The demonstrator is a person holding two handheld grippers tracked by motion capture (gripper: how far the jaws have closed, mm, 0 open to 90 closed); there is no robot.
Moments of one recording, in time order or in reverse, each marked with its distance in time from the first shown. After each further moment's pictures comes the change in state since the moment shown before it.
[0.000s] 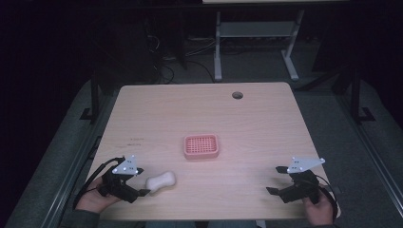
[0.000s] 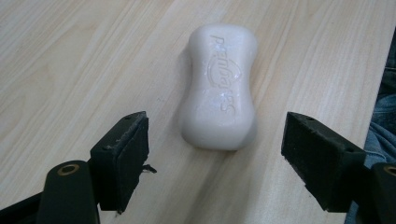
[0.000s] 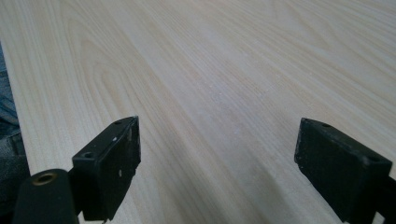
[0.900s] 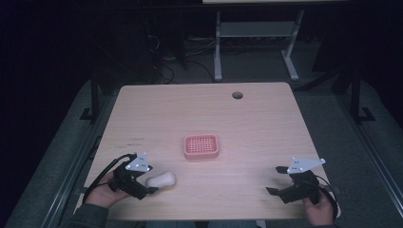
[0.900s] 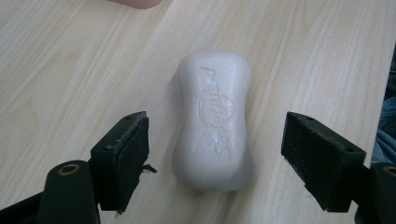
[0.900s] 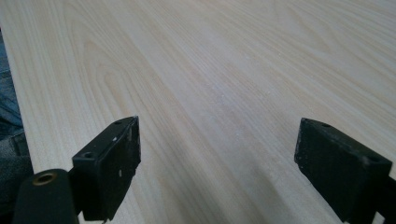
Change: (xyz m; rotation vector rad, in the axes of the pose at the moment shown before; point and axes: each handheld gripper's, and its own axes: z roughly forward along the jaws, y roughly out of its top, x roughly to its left) left arm 0.000 0.026 0.018 0.037 -0.021 0.052; right arm 0.002 0.001 -0.001 -0.002 -0.001 -0.007
